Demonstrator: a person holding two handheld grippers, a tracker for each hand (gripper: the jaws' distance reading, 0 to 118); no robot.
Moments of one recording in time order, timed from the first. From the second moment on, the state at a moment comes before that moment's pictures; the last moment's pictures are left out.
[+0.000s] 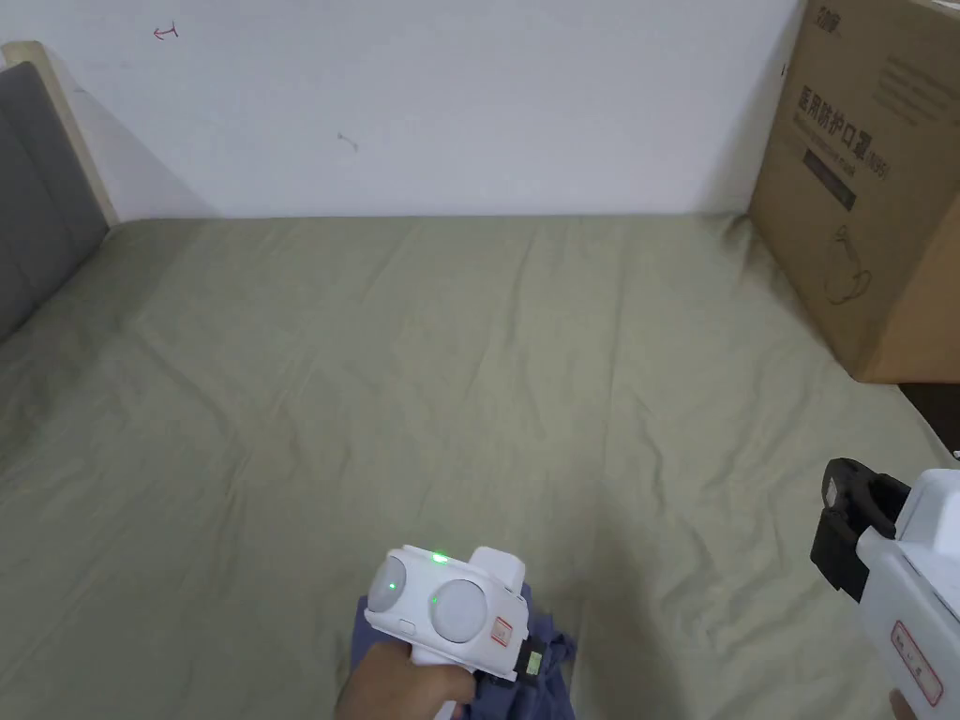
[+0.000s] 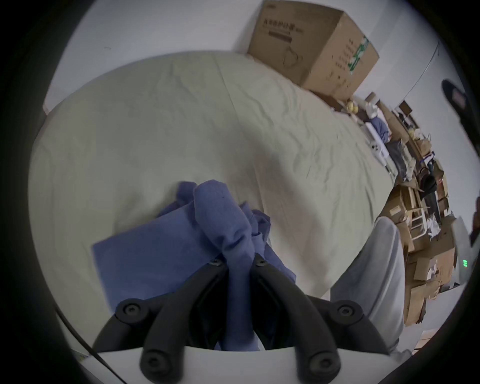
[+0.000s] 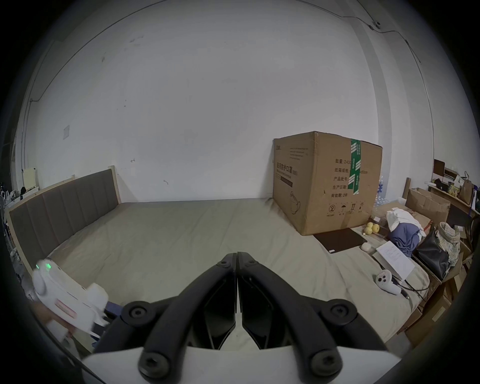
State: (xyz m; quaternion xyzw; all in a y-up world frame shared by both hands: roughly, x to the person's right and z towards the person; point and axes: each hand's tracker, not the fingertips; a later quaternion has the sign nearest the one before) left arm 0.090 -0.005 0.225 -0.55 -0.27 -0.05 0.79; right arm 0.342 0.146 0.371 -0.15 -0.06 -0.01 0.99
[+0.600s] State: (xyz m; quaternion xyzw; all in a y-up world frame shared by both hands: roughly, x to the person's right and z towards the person) left arm 0.020 0.063 0.235 -0.37 -0.21 0.03 0.90; right arm 0.343 0.150 0.371 -0.15 -0.07 -0.01 0.99
